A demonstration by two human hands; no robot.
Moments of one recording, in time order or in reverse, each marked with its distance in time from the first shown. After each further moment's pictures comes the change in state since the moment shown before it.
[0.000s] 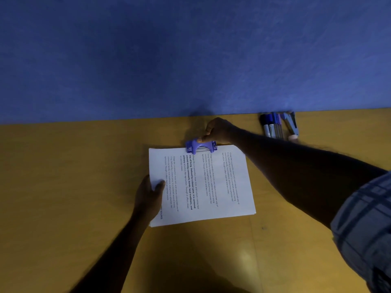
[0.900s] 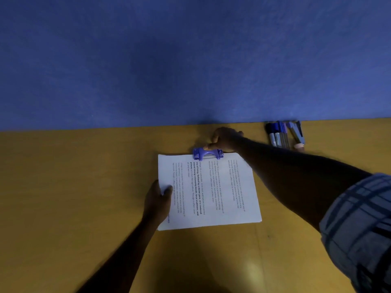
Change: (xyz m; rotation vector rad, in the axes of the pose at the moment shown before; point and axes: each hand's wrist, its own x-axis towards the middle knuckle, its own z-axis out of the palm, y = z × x) left_hand 0.000 0.002 0.000 -0.001 -0.003 -0.006; right_hand 0.002 -0.003 -0.001 -0.210 0.021 0.064
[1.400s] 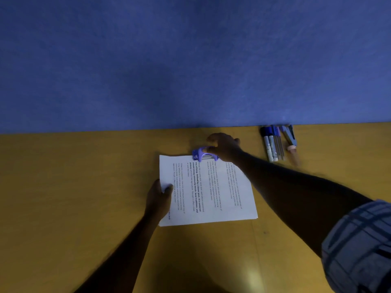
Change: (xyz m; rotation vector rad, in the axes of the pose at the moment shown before) left_hand 0.000 -0.001 0.001 -0.015 0.014 -0.004; right_hand -0.034 -0.003 0.022 0.182 0.274 -0.080
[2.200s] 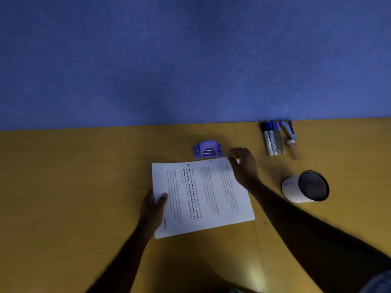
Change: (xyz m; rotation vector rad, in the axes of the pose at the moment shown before) left_hand -0.044 -0.035 -0.023 -0.176 -0.036 0.040; right_hand -0.098 0.029 0.035 0.397 0.447 0.046
